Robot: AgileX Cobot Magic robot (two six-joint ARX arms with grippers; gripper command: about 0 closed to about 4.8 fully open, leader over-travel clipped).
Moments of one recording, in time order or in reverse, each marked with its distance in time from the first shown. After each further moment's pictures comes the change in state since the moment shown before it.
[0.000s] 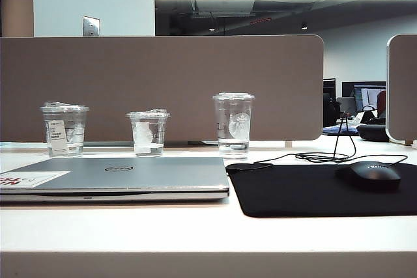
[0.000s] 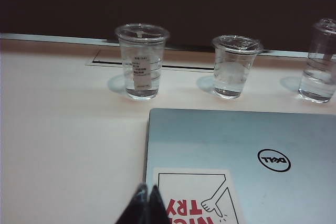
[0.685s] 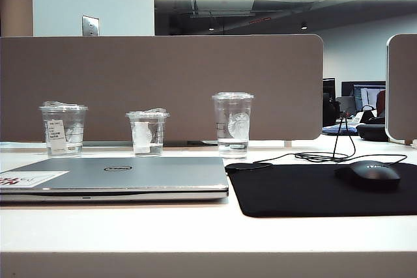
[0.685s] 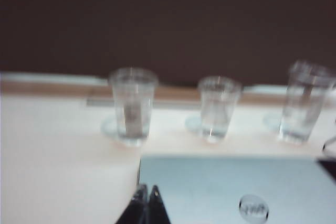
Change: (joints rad) left arm 0.000 0.002 0.121 -0.023 0.026 0.000; right arm 0.000 0.000 0.000 0.023 -0.014 0.133
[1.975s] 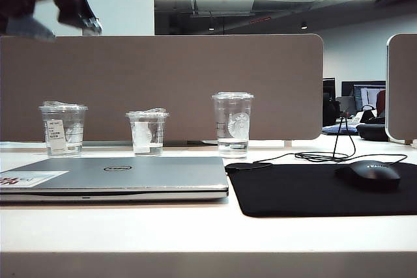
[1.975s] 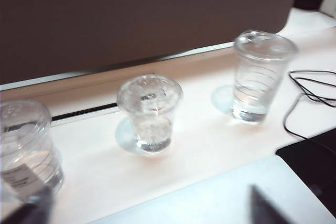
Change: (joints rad) left arm -0.129 1.189 0.619 0.318 0.157 0.129; right arm 0.048 1.115 0.810 0.096 -0.309 0.076
